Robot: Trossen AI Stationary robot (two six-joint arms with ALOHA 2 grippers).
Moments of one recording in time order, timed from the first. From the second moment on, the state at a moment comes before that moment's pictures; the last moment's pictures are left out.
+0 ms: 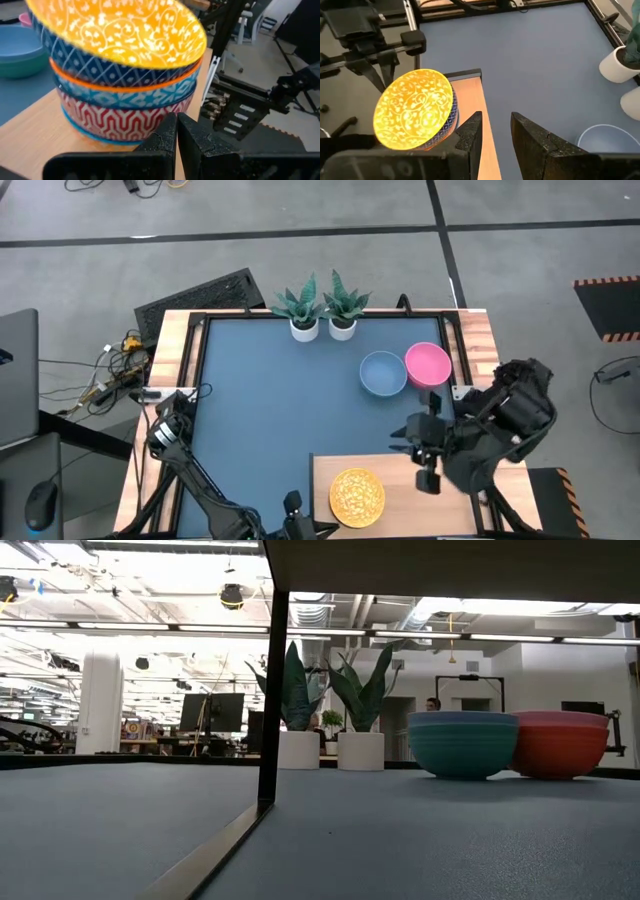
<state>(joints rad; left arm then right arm) -0.83 2.19 2.02 -0.37 -1.01 -0.76 0.76 1.74 2.33 -1.57 0.59 0.76</state>
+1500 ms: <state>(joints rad) -0.81 2.19 2.04 -0.46 -1.04 -0.74 0.76 1.82 2.33 -1.57 0.57 0.81</state>
